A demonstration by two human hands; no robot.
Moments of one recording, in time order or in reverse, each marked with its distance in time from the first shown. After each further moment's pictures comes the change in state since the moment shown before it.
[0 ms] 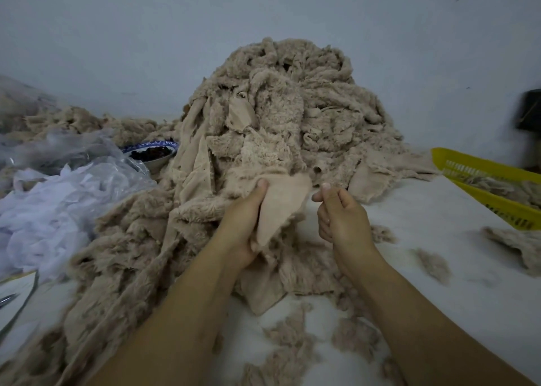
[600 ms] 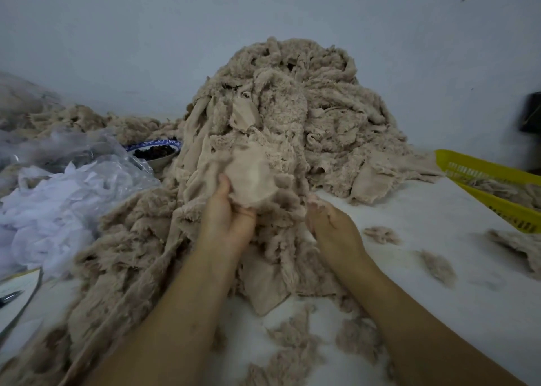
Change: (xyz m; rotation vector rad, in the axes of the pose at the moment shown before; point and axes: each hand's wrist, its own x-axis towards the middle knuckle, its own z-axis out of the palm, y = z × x) left_hand 0.012 0.015 -0.014 -0.732 0.037 0.238; right_hand -0.013 0.008 0.005 -0.520 -0.177 -0.218
